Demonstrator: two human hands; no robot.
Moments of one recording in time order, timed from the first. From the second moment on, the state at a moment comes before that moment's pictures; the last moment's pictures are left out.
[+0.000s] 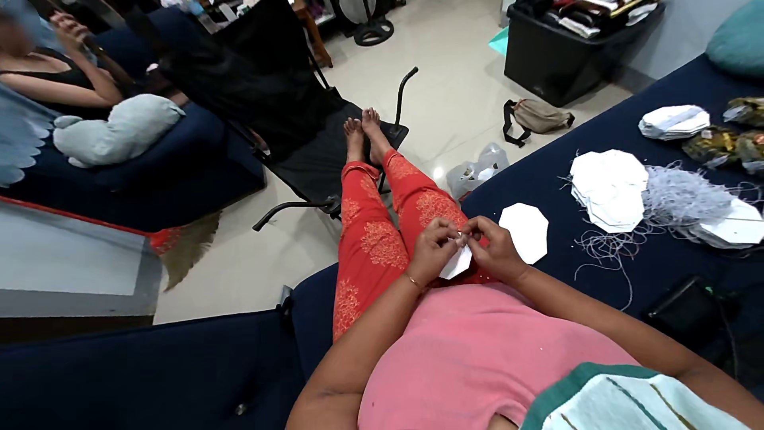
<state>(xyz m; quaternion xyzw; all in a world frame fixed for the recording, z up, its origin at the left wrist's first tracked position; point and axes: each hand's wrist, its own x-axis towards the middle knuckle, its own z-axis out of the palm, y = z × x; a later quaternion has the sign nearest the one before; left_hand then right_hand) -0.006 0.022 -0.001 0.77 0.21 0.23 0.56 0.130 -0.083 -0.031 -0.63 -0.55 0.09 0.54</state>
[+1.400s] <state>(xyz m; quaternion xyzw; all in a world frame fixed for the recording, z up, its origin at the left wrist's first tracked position) -0.002 0.009 0.003 0.79 0.12 0.21 0.56 0.151 -0.103 0.010 -0.61 -0.36 0.48 0.52</state>
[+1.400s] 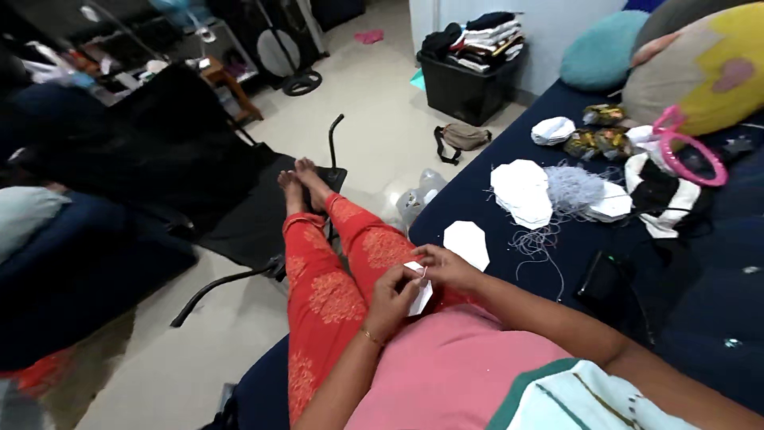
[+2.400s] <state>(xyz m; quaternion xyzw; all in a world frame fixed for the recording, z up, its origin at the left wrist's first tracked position) -0.001 0.027 -0.013 0.76 0.19 0.08 0.62 0.220 -0.141 -0.025 -0.87 -0.38 0.23 0.22</state>
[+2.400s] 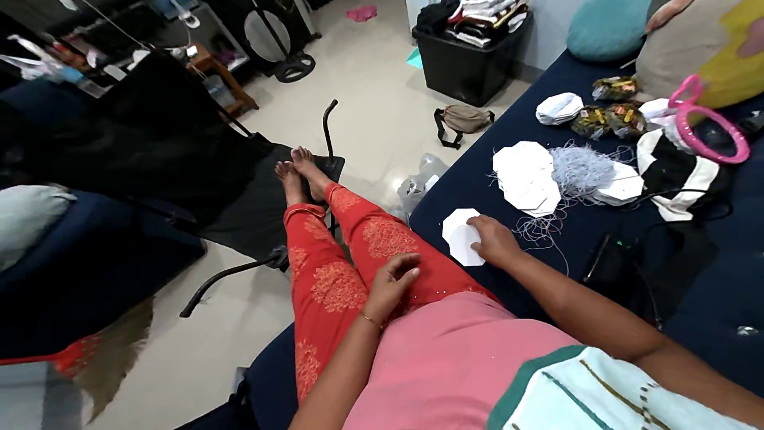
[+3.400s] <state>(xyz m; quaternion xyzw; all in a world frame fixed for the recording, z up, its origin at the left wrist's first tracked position) 0.002 0.012 0.006 0.55 0.22 0.16 0.79 0.154 -0.114 -0.004 -0.62 -0.49 0.30 0.53</state>
